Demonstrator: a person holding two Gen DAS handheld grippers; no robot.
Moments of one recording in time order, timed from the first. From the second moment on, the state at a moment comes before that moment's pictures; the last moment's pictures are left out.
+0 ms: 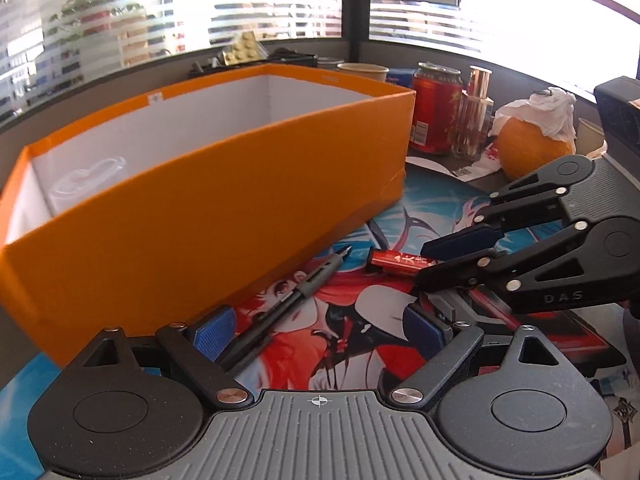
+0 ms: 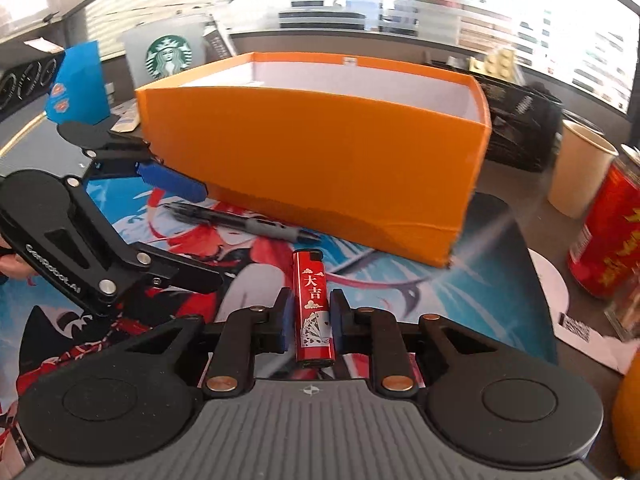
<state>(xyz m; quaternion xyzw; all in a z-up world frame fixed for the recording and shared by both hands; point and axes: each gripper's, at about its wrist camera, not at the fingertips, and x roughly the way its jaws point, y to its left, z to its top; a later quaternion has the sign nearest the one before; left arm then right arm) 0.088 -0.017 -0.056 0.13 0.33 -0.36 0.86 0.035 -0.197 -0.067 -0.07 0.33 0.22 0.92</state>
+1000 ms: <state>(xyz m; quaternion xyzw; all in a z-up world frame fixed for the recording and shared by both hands) 0.028 -0.030 -0.063 0.10 0.30 -0.26 0.91 0.023 -0.188 -0.068 -0.08 0.32 0.20 0.92</state>
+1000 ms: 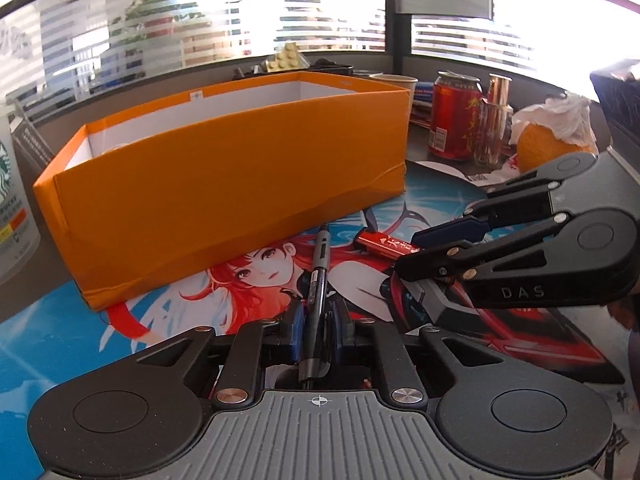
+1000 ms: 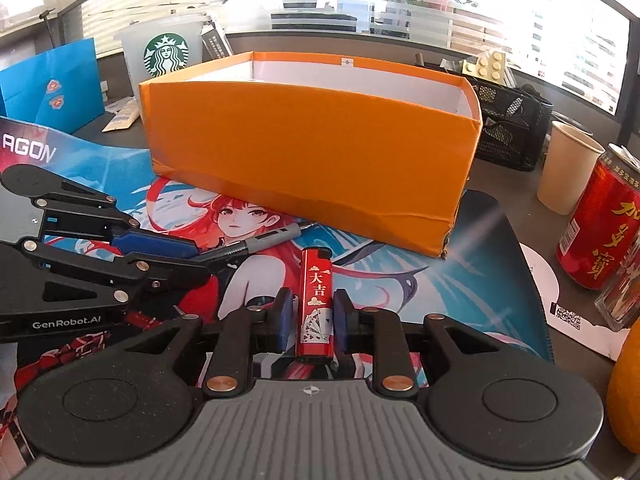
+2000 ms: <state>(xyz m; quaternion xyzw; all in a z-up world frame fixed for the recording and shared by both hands) 0.026 -0.007 -0.027 -0.02 0.30 -0.26 0.92 0.023 -0.194 -0.061 -0.04 0.30 0.19 0.93</state>
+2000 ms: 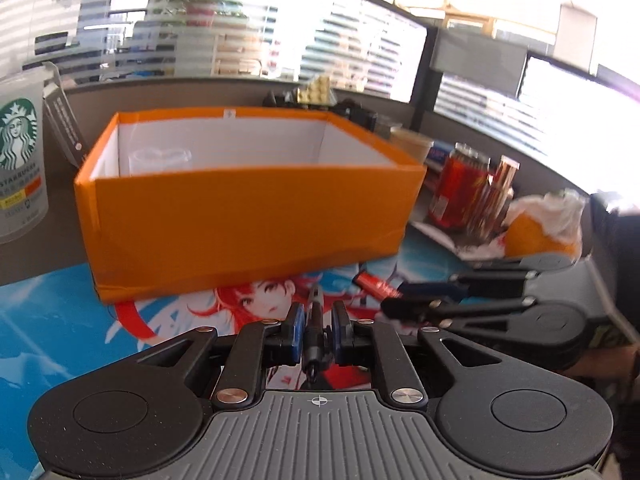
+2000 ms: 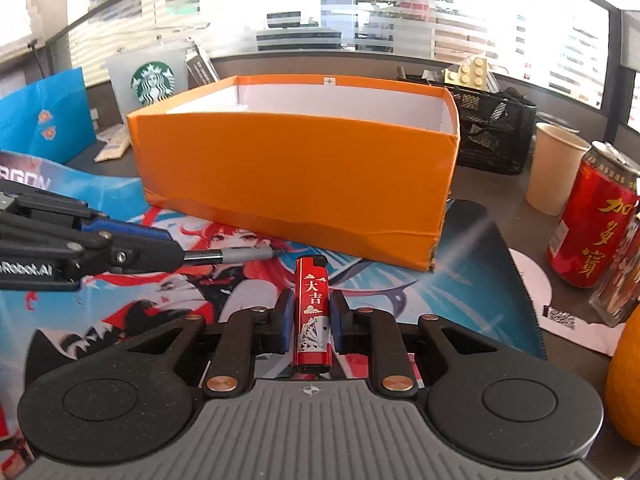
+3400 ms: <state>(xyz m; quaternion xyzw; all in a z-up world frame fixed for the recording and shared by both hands) 0.023 -0.018 -0.005 0.03 0.25 -0.25 0.93 0.014 -0.193 -0.045 -0.04 0.27 0.19 0.94</state>
